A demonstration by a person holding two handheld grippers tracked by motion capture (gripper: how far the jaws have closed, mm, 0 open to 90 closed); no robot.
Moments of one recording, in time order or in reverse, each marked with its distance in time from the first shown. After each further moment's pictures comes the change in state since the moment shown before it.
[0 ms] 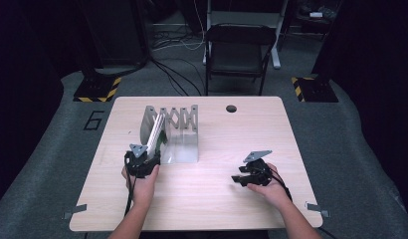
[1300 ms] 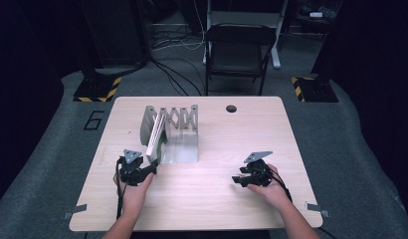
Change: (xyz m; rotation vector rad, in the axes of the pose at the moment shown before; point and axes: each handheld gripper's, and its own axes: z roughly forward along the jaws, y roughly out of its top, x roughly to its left) left arm 0.012 -0.006 -0.029 0.068 -0.077 0.017; right arm 0.000 -0.004 0.001 0.005 -0.011 0.028
